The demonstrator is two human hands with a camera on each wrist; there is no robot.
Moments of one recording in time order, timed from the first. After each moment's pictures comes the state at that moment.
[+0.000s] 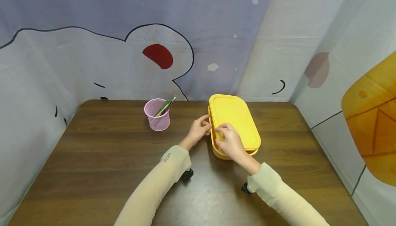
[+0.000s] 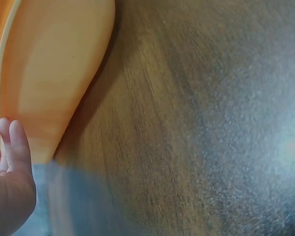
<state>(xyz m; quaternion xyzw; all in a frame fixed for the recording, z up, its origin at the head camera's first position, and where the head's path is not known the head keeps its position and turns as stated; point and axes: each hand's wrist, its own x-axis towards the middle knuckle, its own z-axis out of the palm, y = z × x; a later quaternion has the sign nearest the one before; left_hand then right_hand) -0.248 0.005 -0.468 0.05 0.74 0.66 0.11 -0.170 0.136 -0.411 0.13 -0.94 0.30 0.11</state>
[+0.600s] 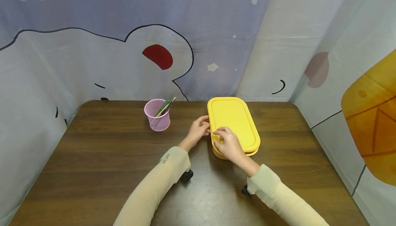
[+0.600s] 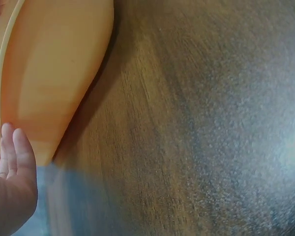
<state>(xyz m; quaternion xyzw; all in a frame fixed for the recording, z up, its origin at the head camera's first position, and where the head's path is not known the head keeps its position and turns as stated) -0.245 0.005 -0.464 0.01 0.72 0.68 0.13 -0.168 0.138 -0.424 0.17 -0.93 0.31 0.13</state>
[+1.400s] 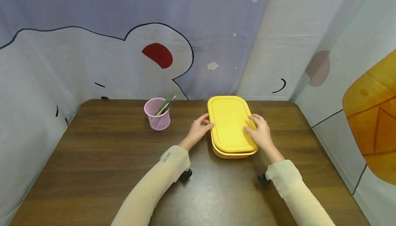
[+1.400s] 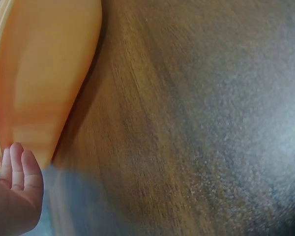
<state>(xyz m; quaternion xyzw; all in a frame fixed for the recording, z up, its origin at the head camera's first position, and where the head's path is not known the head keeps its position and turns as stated) -0.245 0.002 -0.466 0.06 0.79 0.60 0.10 -0.207 0.243 -0.431 0.01 -0.92 0.38 0.08</state>
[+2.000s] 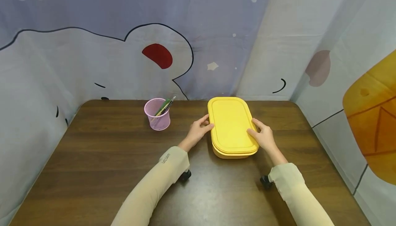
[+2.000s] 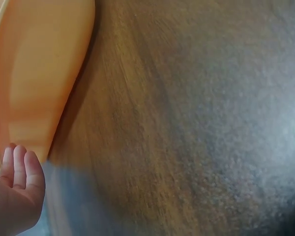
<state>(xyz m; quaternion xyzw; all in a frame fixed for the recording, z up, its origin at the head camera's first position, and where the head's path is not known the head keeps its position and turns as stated) -0.242 -0.002 -0.467 0.07 0.79 0.60 0.11 -0.204 0.260 -0.439 -0.02 -0.90 0.43 0.01</state>
